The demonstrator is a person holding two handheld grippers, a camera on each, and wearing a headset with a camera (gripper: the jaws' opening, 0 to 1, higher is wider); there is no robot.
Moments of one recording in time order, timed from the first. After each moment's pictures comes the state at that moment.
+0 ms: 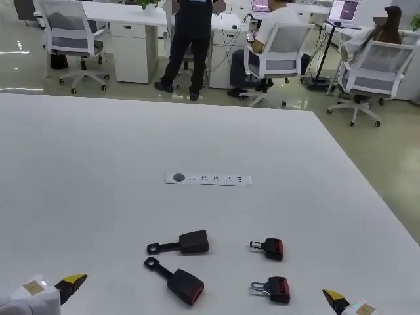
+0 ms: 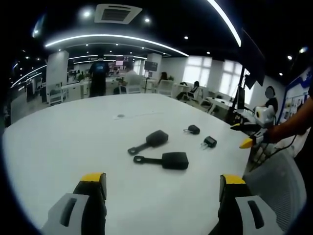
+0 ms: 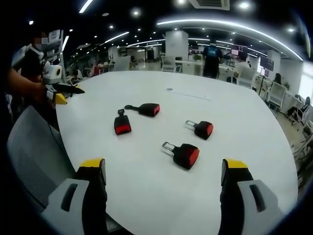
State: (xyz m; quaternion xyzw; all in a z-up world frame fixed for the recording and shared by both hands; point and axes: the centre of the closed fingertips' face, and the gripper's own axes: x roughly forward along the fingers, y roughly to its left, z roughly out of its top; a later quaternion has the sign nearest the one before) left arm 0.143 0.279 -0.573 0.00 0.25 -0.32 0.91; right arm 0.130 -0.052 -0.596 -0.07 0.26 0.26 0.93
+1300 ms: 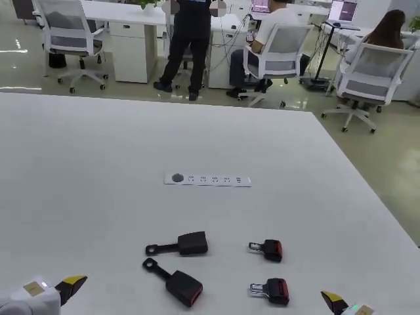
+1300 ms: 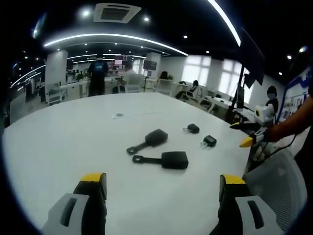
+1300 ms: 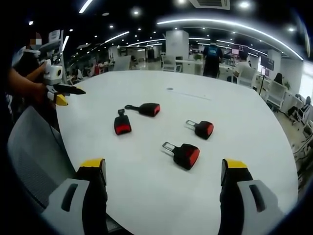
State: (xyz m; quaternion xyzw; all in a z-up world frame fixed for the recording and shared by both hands) left arm 0.143 0.273 -0.573 0.00 0.25 -0.33 0.91; right arm 0.133 -0.054 -0.597 -0.07 0.27 0.26 0.93
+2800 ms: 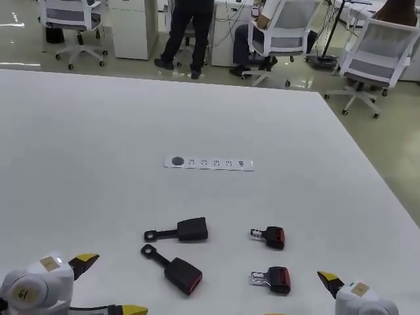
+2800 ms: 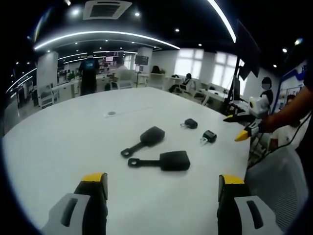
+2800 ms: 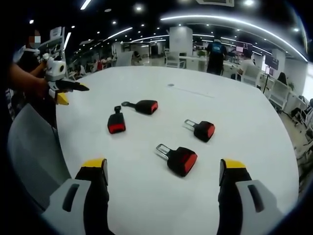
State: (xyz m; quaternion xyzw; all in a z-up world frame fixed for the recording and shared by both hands) left arm 0.167 0.257 -0.587 0.02 0.27 -0.36 0.89; right arm 0.160 -0.052 -0.613 -0.08 0.28 0.28 0.92
